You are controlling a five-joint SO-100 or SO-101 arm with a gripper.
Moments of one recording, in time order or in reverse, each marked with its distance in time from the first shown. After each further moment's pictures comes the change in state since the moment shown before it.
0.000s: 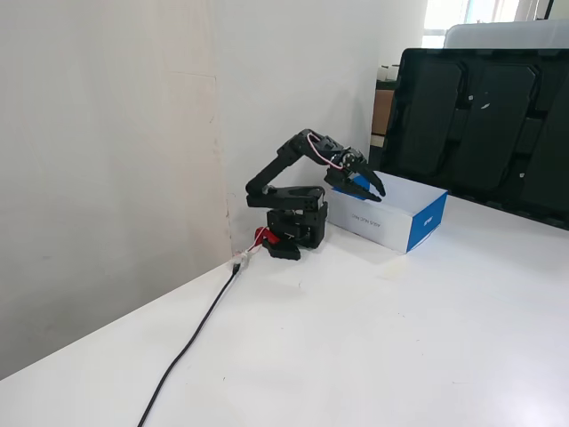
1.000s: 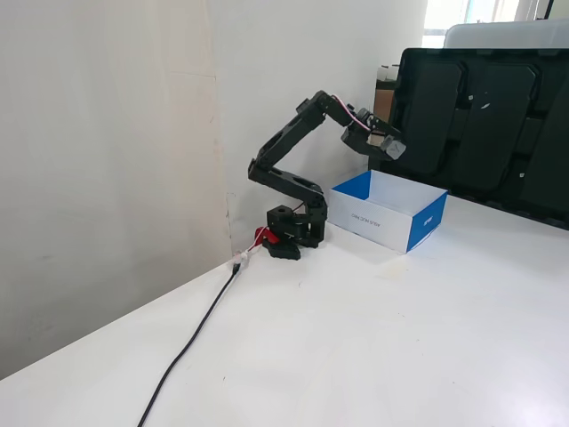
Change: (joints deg) arm -34.6 -35.2 -32.8 3.7 9.1
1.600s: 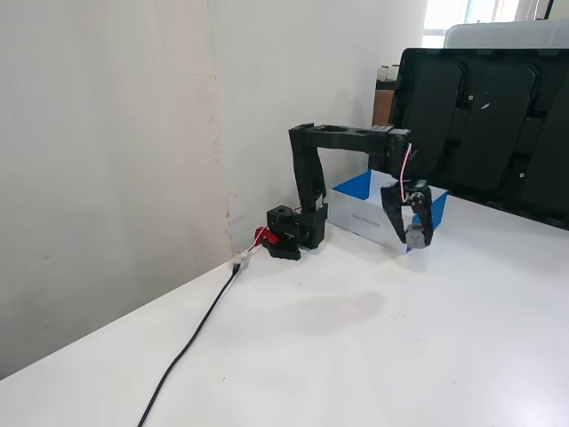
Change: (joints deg) arm 40.3 -51.2 -14.0 2.0 0.0
